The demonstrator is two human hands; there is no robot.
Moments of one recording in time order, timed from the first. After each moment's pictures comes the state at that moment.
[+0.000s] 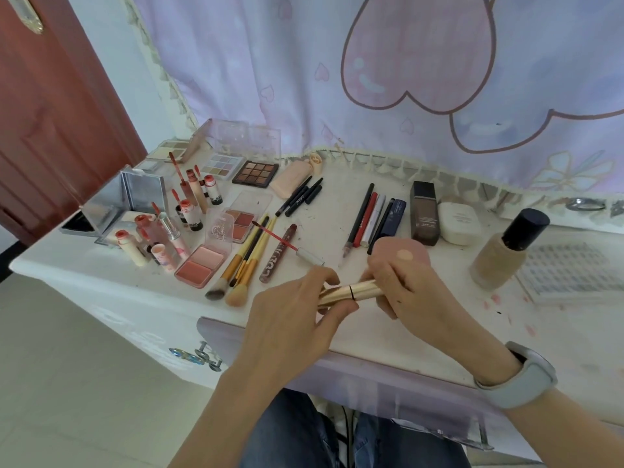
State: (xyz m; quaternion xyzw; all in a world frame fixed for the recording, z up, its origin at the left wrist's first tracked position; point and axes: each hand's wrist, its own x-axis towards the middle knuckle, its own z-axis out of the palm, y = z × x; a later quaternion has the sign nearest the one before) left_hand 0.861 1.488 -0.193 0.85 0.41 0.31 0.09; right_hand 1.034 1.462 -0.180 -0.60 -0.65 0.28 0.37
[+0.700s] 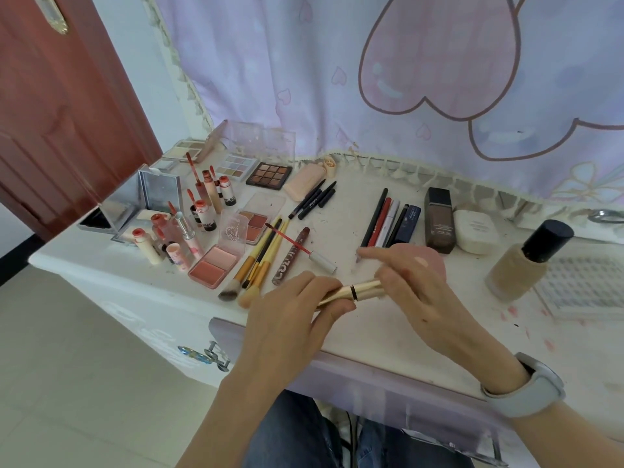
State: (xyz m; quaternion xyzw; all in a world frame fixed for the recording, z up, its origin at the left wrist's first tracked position) left_hand 0.847 1.497 -0.202 0.84 0.38 0.38 0.05; right_hand 1.034 1.465 -0.184 -0.53 -0.70 0.25 0.41
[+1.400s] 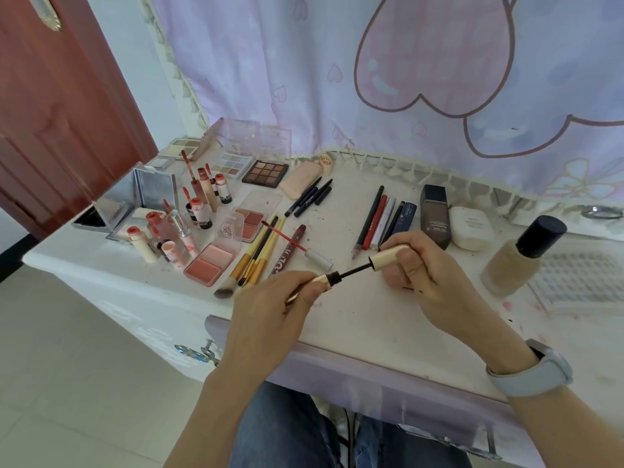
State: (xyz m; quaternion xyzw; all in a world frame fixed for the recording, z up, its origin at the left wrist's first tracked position) left_hand 0.838 1.503 -0.205 0.80 0.41 0.42 0.14; right_hand 1.054 1.476 -0.187 -0.54 -0.68 0.21 0.44
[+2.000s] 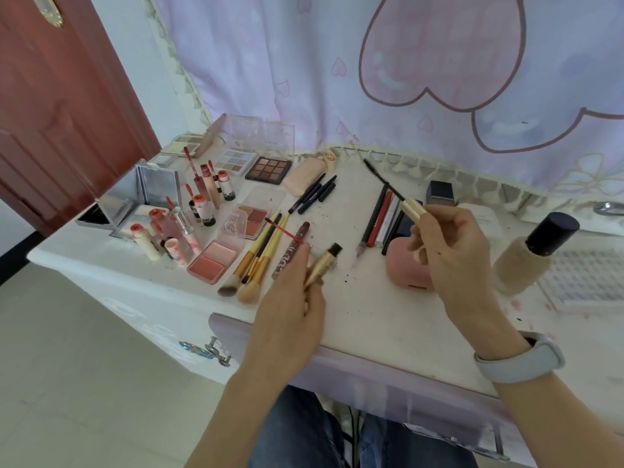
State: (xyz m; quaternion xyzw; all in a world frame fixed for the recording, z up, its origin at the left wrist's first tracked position) left_hand 0.855 1.489 -0.197 0.74 0.50 0.34 0.30; right_hand 1.042 1.491 -0.173 -0.59 -0.44 0.22 0.64
